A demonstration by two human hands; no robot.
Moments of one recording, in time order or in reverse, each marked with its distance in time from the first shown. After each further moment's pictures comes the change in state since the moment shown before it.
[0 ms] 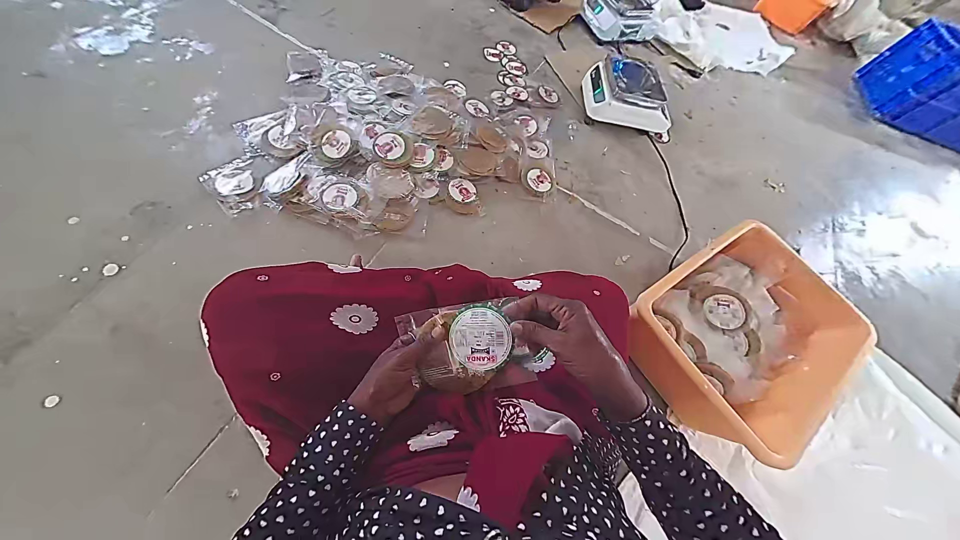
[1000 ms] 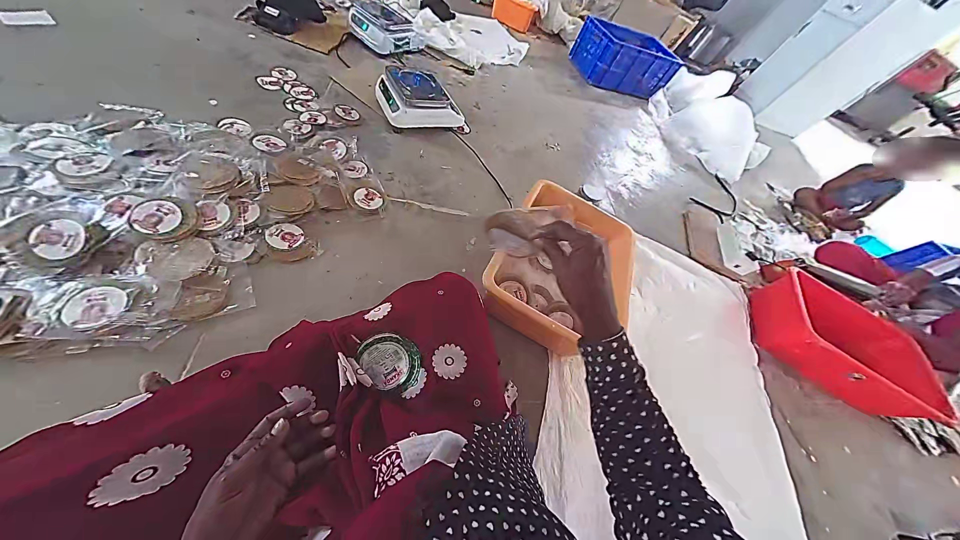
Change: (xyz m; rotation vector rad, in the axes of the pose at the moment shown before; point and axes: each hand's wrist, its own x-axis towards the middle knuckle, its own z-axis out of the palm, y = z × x) left_hand 0.021 -0.014 -0.017 0.135 -0.167 -0.088; right_hand -0.075 -0.005 -0.199 -0.921 0.875 -0.159
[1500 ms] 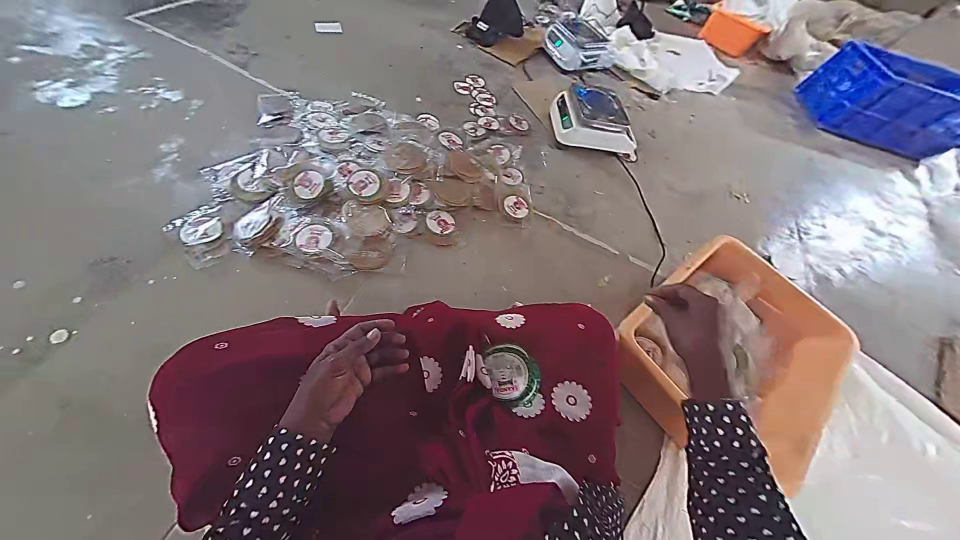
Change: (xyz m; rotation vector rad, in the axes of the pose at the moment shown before) left_hand 0.019 0.075 -0.030 0.044 0.209 0.170; right_hand 0.031 0.030 0.096 0.019 -0.263 0.202
